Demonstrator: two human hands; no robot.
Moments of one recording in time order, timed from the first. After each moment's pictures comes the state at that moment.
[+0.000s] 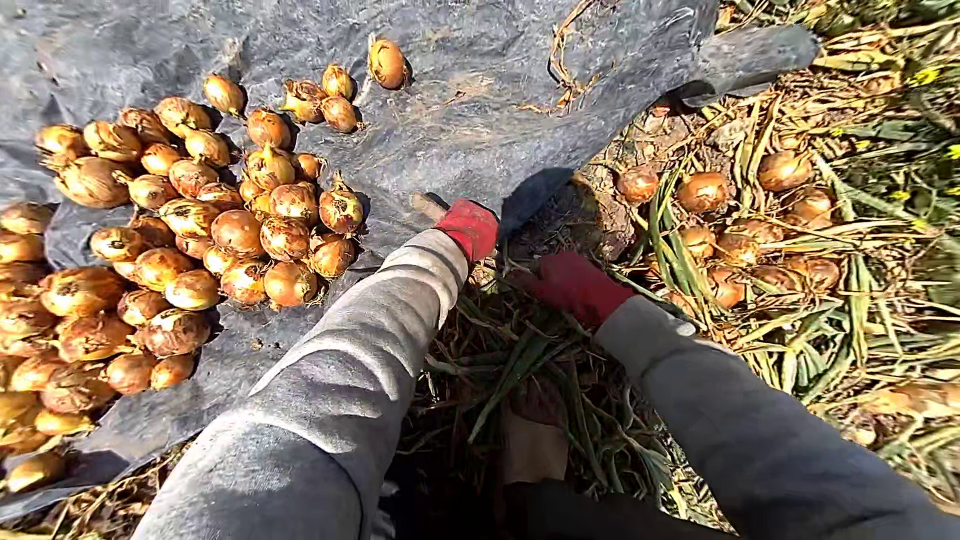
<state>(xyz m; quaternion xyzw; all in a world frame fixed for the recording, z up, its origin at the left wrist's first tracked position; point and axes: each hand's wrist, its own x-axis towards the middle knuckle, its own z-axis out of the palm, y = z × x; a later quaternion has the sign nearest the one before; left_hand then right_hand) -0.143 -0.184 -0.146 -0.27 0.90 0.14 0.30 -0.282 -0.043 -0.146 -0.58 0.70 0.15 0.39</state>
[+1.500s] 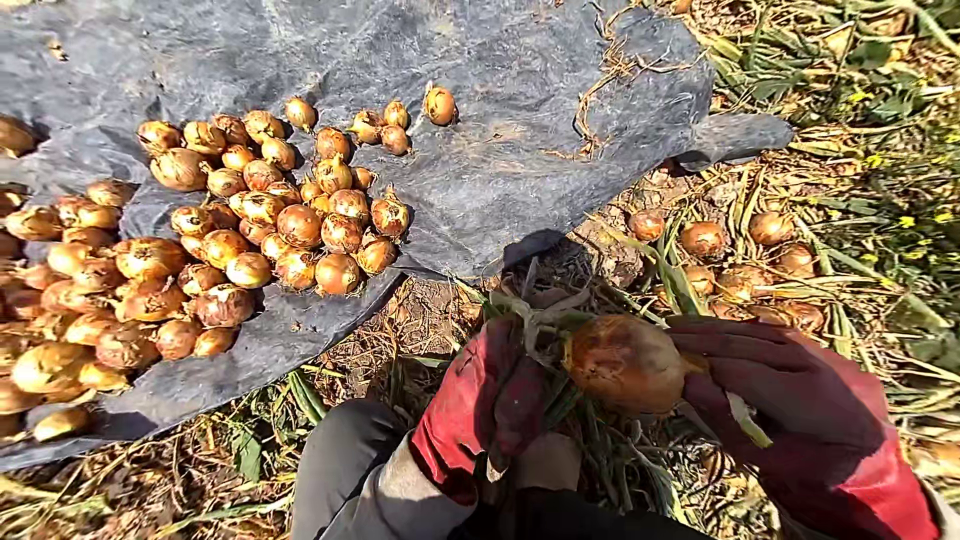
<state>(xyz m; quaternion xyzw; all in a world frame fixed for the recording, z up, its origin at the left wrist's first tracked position) 0.011 0.001 -0.030 -0.01 0.08 0.96 -0.27 -0.251 0.077 0.047 -0.79 0.49 -0.35 0.08</state>
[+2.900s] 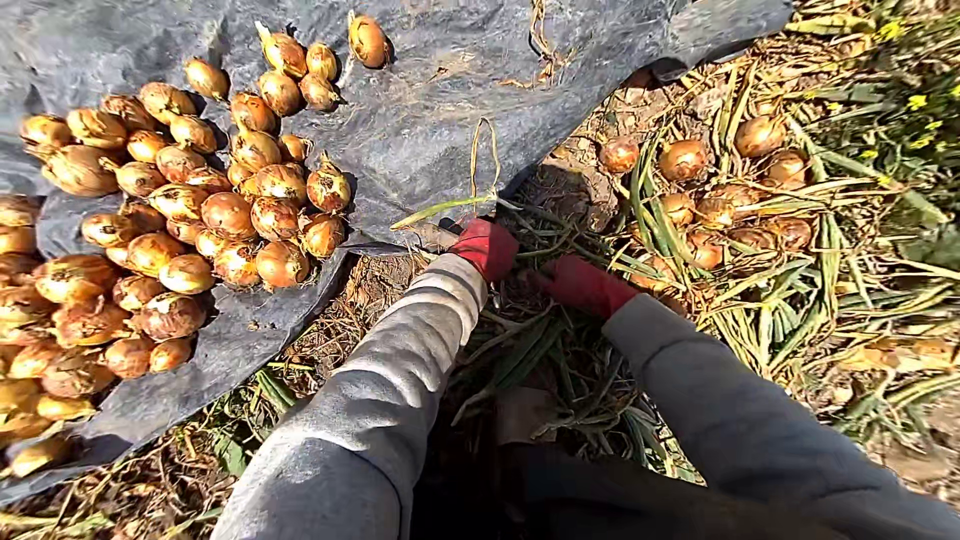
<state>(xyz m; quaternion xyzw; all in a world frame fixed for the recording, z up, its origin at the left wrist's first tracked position) -0.139 -0.097 -0.145 -0.24 0.91 0.18 0.28 -0.176 0.016 0.021 -0.39 0.80 0.02 0.45</state>
